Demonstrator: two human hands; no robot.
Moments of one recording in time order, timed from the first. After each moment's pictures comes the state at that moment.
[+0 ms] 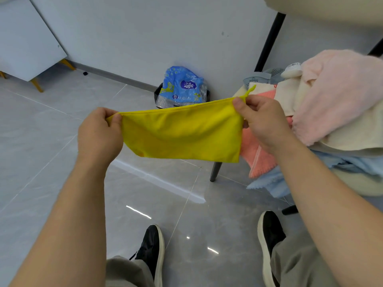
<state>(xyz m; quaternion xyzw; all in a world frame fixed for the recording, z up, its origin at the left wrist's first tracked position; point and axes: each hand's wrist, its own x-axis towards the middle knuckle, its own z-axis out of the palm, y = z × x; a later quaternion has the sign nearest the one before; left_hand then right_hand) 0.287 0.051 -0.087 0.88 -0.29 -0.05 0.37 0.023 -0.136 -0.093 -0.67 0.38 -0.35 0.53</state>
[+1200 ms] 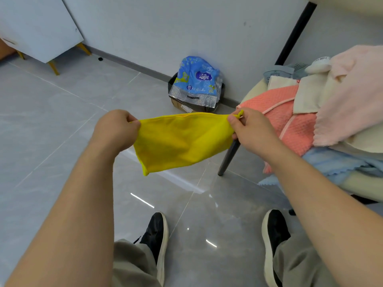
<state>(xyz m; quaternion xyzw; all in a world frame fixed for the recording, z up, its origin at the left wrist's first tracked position) 0.299 0.067 -0.092 0.92 -0.30 -0.15 0.20 0.056 -0.107 -0.123 -0.81 0.45 -0.18 0.34</state>
